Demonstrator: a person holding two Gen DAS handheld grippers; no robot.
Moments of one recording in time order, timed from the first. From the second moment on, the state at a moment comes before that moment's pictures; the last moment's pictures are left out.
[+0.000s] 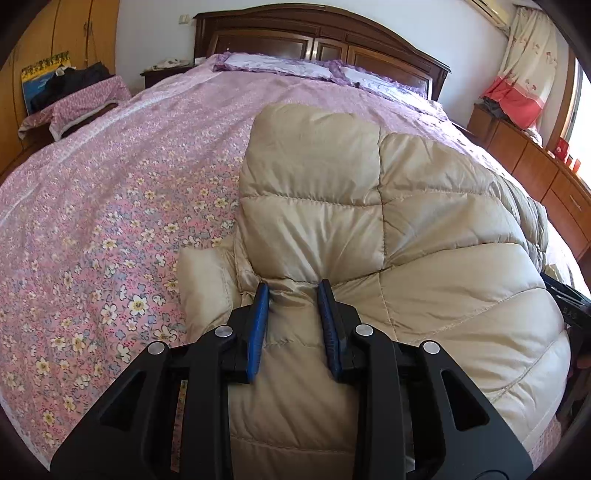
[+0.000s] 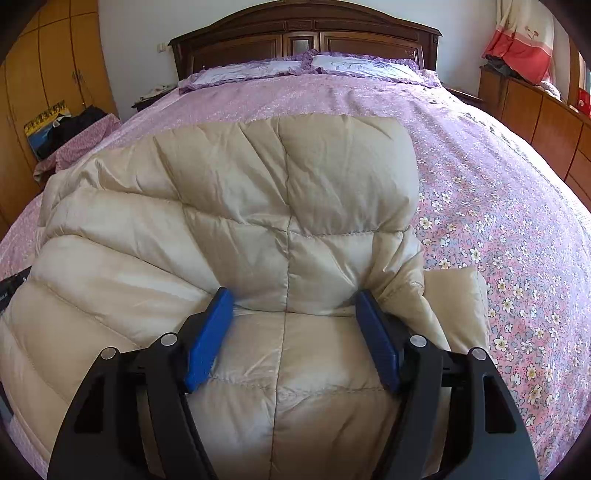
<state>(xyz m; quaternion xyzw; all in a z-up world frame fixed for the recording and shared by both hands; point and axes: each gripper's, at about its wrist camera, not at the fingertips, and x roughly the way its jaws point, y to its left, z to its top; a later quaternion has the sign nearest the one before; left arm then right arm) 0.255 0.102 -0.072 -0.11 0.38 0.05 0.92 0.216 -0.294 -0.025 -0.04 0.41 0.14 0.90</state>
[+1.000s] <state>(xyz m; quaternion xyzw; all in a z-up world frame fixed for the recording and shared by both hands) 0.094 0.162 -0.099 -0.60 0.24 -0.08 0.76 0.071 -0.433 -0.035 0.51 0.36 0.05 0.78</state>
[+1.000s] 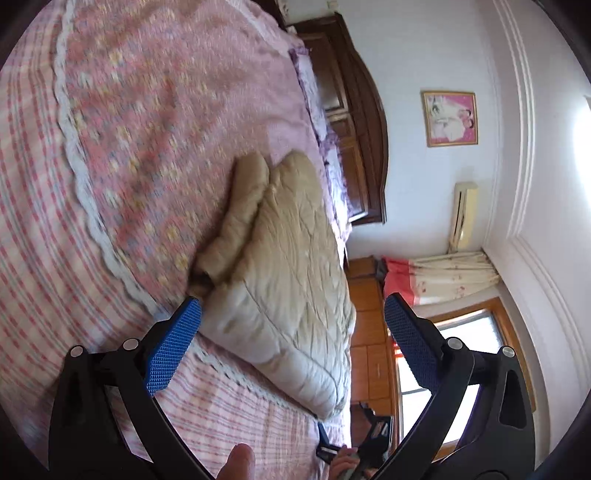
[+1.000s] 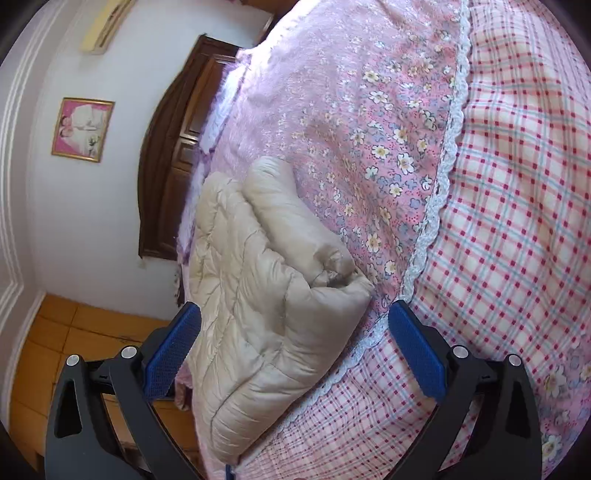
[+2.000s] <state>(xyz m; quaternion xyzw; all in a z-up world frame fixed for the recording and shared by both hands) 0.124 0.130 -0.073 -0.53 0.28 -0.11 0.79 0.097 -0.402 -0.017 0.43 0.39 0.16 0.79</state>
